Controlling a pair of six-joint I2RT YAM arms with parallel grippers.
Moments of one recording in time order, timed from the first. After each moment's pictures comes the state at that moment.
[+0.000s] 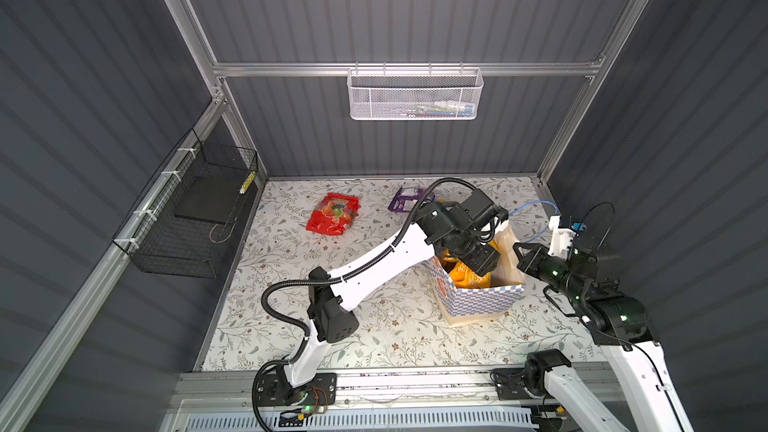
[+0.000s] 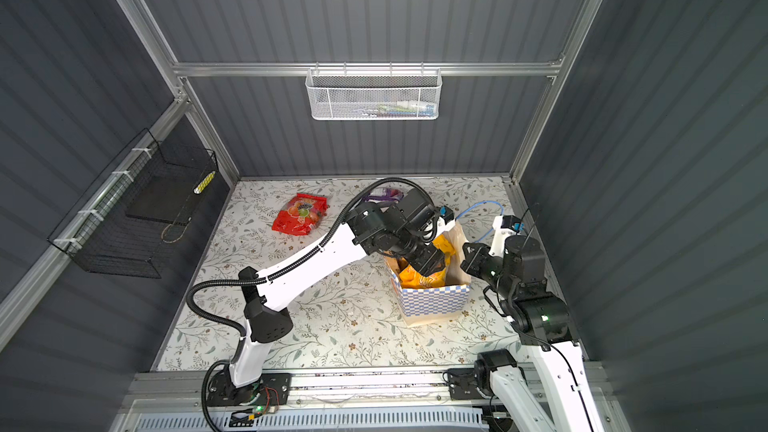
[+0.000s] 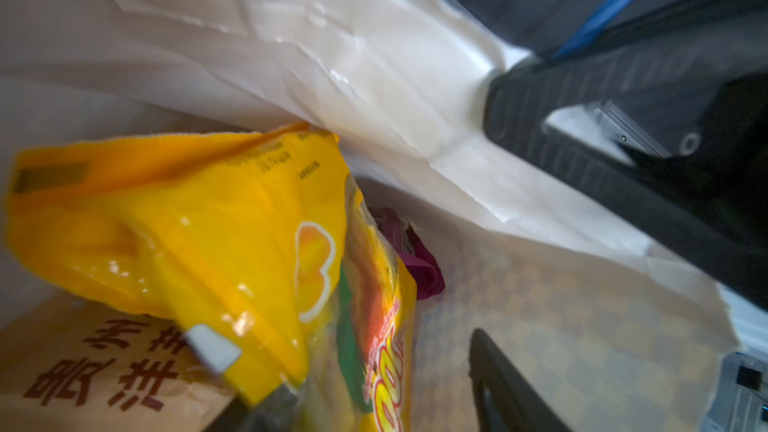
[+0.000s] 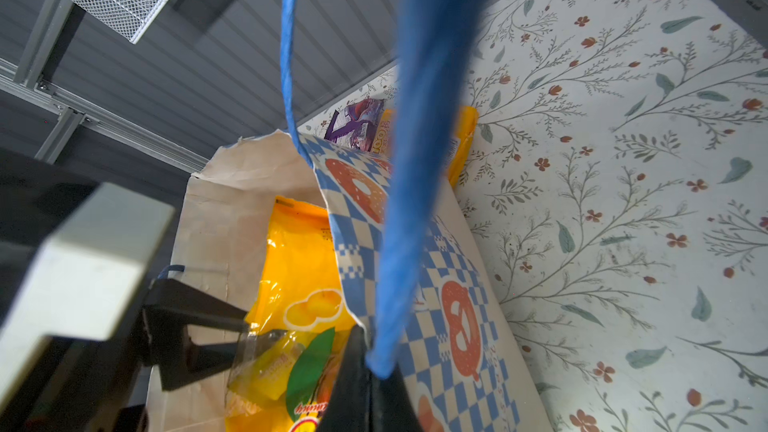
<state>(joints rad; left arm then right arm) -1.11 2.07 2.34 -1.16 0.17 -0.18 0.14 0.66 0.94 -0.76 -0.18 0.59</state>
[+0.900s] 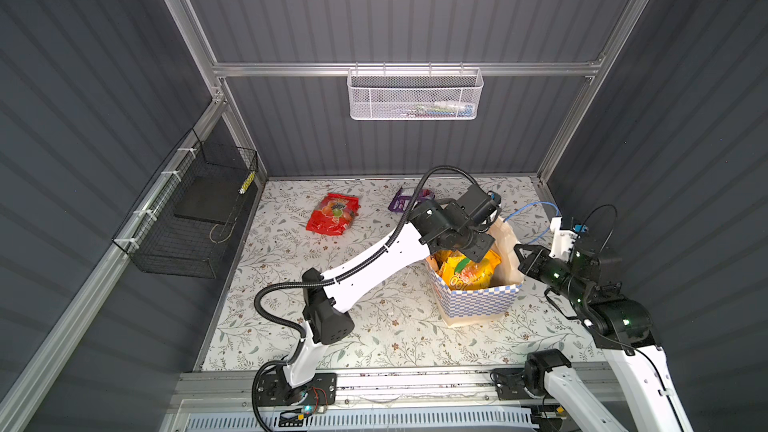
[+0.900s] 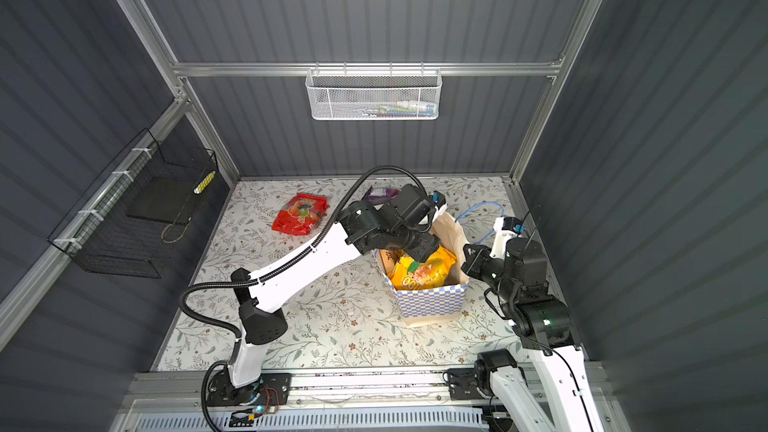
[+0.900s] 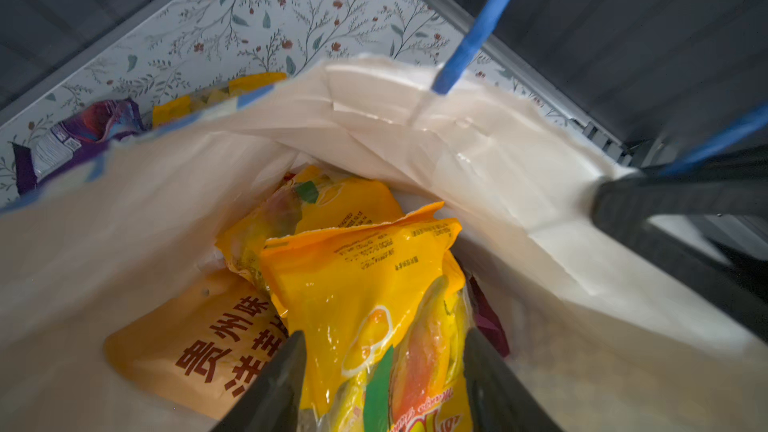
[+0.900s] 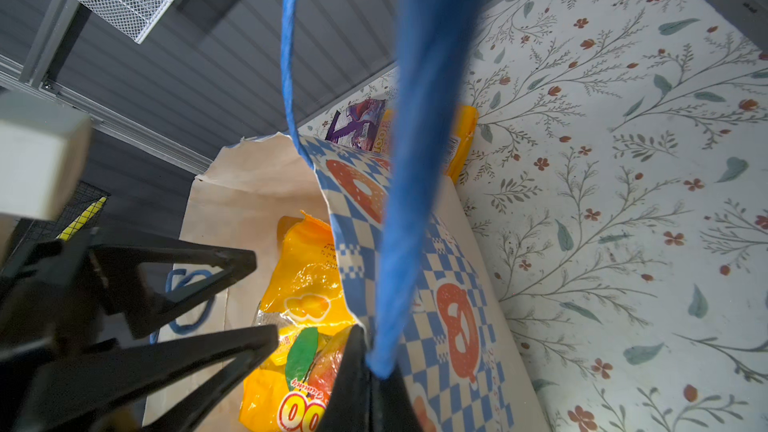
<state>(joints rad) -1.11 2.09 2.35 -1.15 -0.07 -0.21 0.14 0.64 0.94 -0.77 -0.18 0.59</state>
